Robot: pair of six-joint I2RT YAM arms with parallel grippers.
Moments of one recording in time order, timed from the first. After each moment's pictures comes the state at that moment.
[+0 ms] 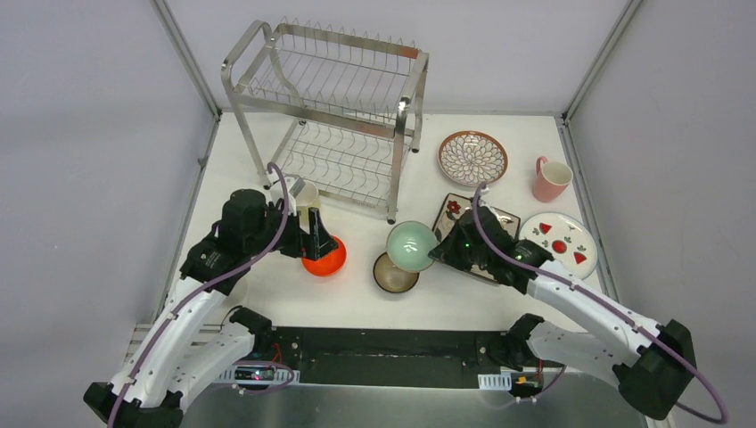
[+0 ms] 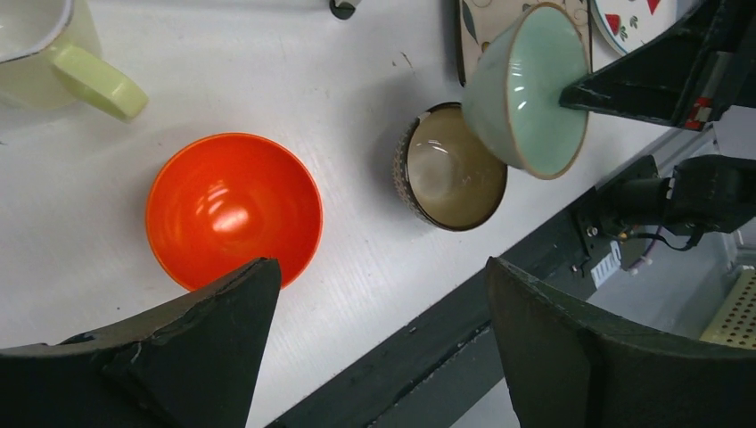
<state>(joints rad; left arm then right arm) -0.42 0.71 0.84 -0.63 0.34 -0.40 0.70 0.92 0.68 -0.55 0.03 1.01</state>
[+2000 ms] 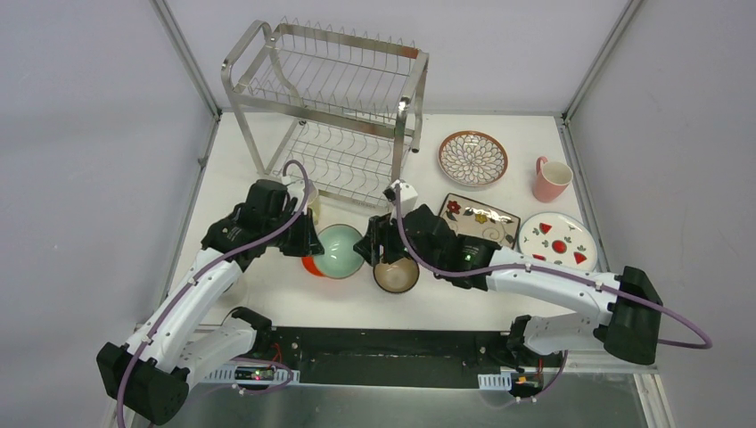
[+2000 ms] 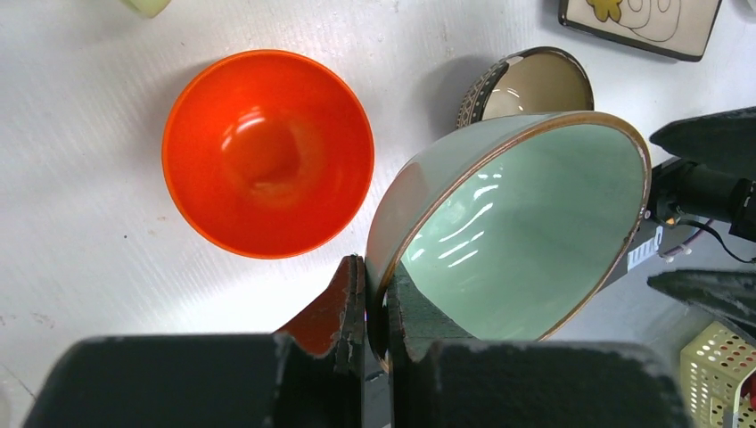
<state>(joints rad) -0.42 0.91 0.86 -0.74 0.30 -0.42 1.14 1.26 0.93 -0.12 0.17 0.64</state>
